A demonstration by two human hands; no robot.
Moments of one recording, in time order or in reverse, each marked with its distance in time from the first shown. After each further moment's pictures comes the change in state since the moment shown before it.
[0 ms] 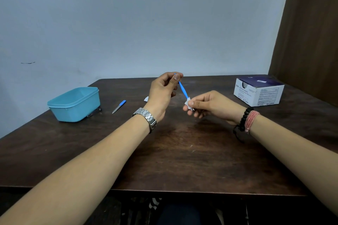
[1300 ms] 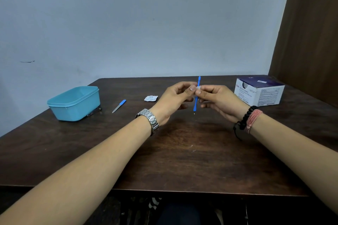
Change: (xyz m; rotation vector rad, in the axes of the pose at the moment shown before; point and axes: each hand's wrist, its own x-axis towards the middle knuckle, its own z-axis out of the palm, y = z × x) left_hand -0.007 -0.011 0.007 0.035 -0.339 -0.164; right_hand 0.003 0.001 -0.007 0.218 0.195 -0.089
